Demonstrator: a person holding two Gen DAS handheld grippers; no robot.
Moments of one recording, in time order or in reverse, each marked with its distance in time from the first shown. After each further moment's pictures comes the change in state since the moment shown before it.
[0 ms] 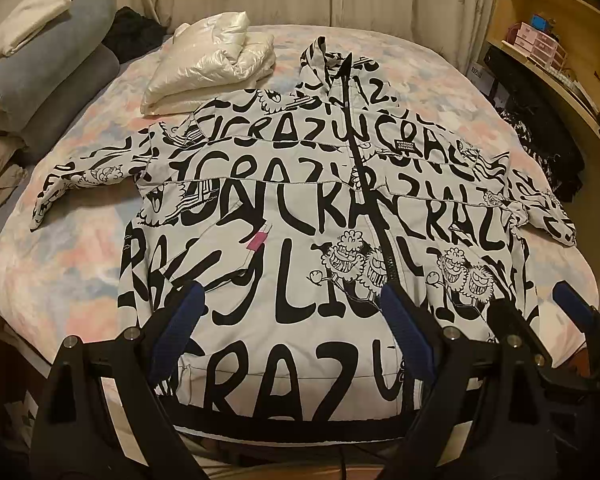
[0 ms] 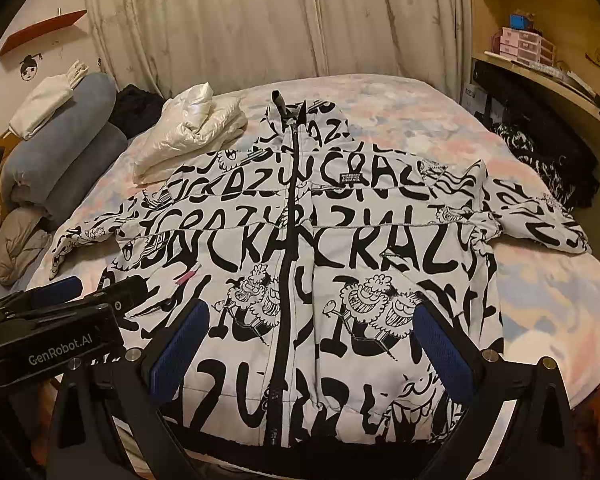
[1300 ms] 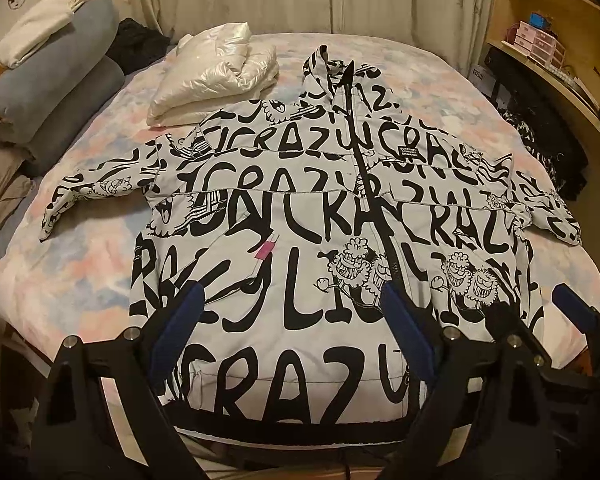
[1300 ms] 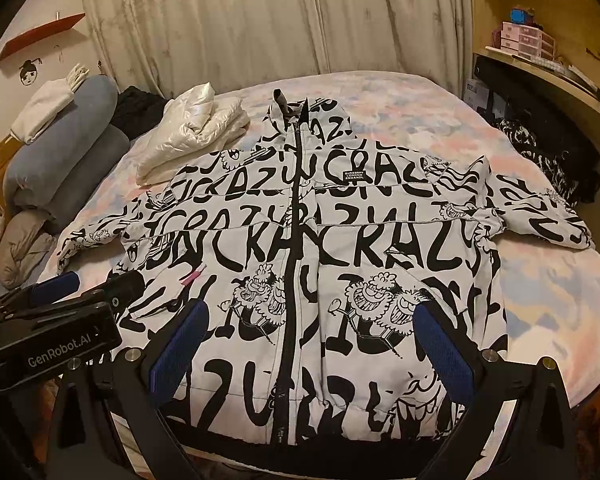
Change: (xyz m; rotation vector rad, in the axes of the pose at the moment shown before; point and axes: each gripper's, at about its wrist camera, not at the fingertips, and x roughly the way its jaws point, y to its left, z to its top) left arm -0.012 0.006 0.006 0.013 -0.027 0.015; right arm -0.003 0.003 0.003 0.017 0.013 0.013
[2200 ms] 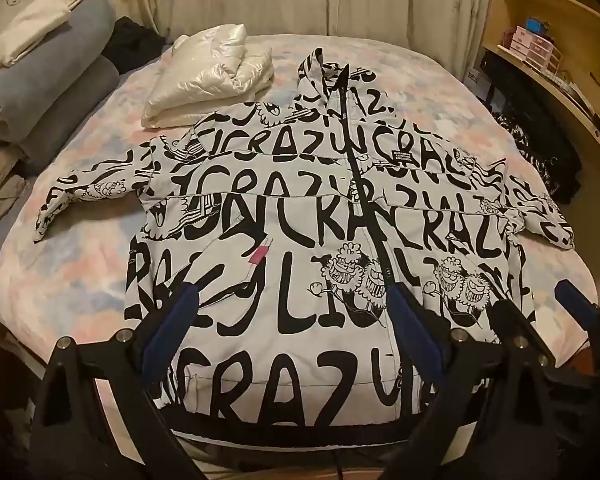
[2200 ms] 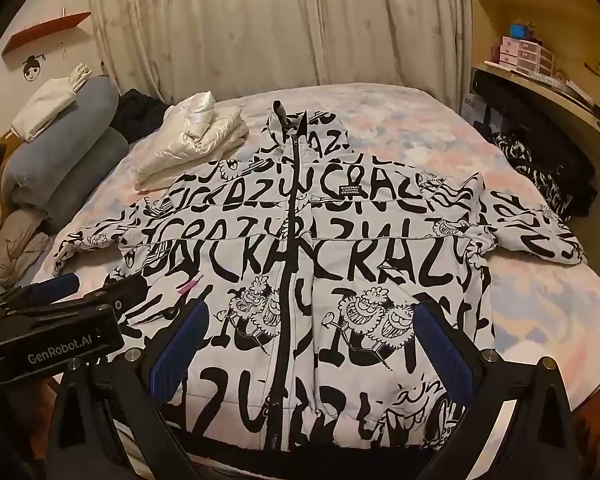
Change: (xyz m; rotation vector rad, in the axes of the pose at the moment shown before) left arm -0.001 -0.002 0.004 -0.006 -0.005 -0.018; right arm -0.016 -0.001 0.012 -0.020 -0.030 -0.020
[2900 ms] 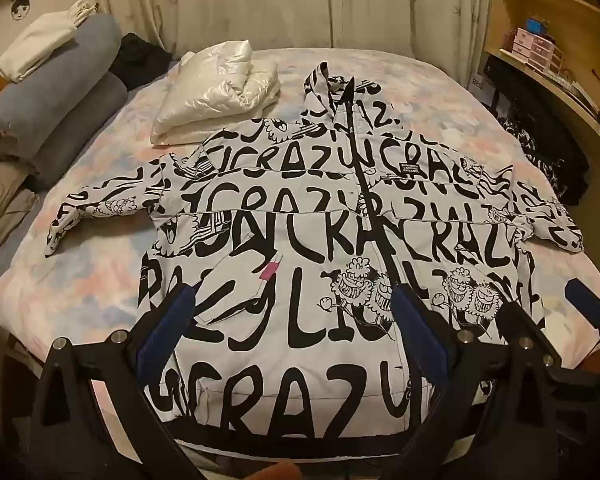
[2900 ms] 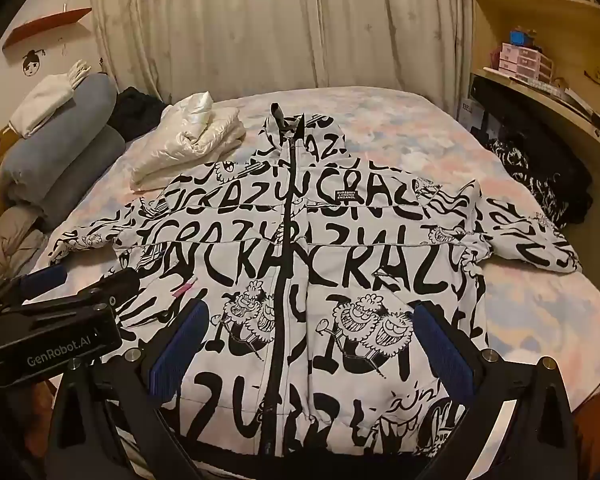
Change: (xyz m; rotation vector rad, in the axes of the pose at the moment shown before) left arm -0.007 -0.001 0.007 0.027 -0.064 0.041; right arm 0.000 0.000 0.003 -0.018 -0.025 -0.021
